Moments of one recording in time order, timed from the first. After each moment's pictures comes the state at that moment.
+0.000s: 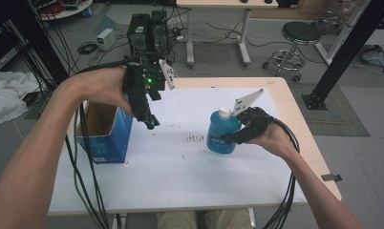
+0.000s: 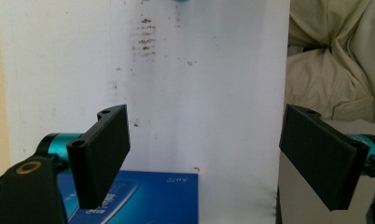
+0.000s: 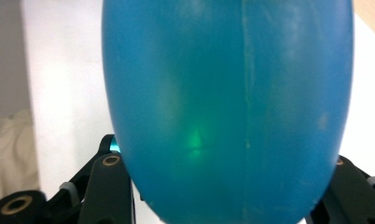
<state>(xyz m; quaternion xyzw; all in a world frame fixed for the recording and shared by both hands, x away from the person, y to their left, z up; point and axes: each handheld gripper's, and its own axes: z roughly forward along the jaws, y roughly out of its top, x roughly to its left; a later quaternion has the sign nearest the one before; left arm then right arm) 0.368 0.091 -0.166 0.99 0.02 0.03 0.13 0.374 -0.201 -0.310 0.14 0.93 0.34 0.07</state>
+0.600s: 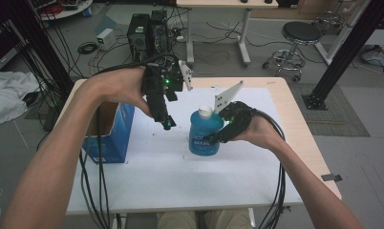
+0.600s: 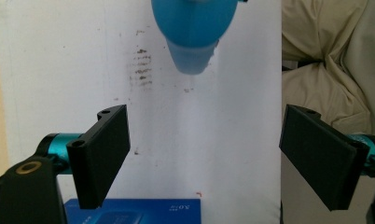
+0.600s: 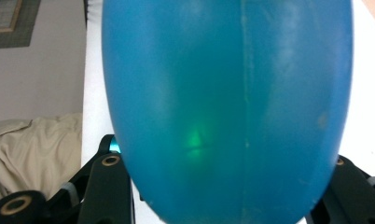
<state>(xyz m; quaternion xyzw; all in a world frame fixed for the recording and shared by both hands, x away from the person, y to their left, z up) 0.370 0.054 -0.170 0.99 0.00 0.02 0.14 0.372 -0.152 -0.283 0.06 0.93 0.35 0.03</state>
